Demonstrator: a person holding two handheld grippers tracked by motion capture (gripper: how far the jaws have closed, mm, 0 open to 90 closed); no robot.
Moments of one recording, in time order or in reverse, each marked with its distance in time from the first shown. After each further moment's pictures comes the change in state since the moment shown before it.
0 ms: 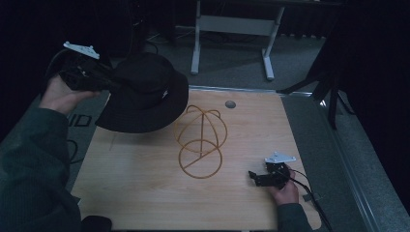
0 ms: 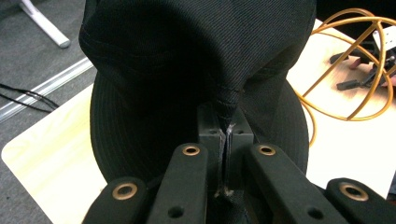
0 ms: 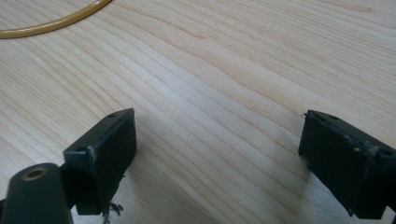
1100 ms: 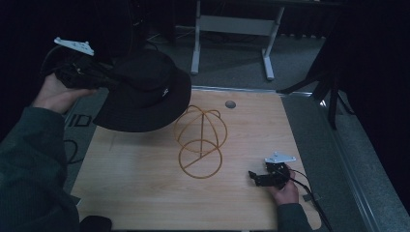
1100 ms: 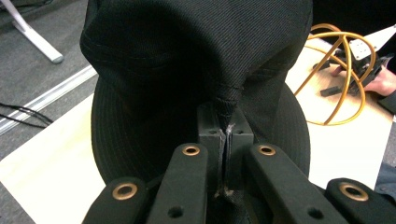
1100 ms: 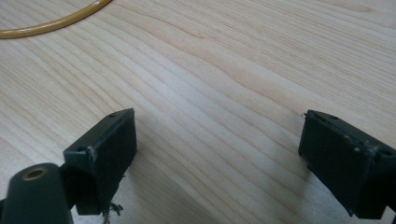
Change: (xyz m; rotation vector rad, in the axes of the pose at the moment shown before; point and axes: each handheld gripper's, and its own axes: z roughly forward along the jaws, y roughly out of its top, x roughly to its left) left arm -0.006 0.004 -0.014 -0.050 -0.030 0.024; right arm 0.000 0.000 0.000 0.000 0.000 0.000
